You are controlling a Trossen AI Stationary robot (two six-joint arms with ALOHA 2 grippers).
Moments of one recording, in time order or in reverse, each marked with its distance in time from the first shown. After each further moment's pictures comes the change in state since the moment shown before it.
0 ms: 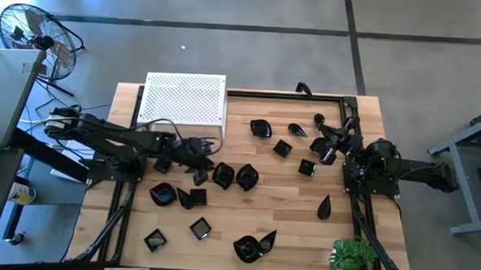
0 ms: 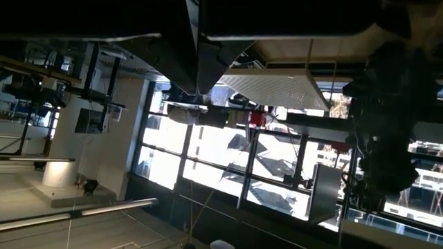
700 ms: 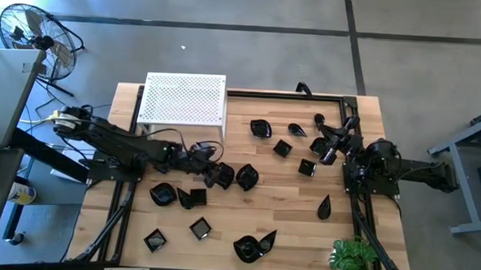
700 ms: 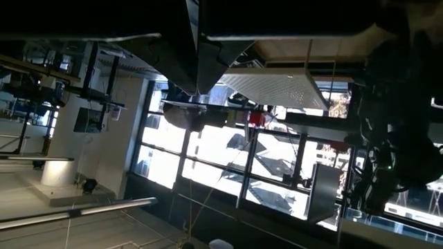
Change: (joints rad) left arm -0.094 0.127 0.002 0.134 -0.204 -0.340; right arm 0.000 0.000 0.002 0.000 -0.005 -0.002
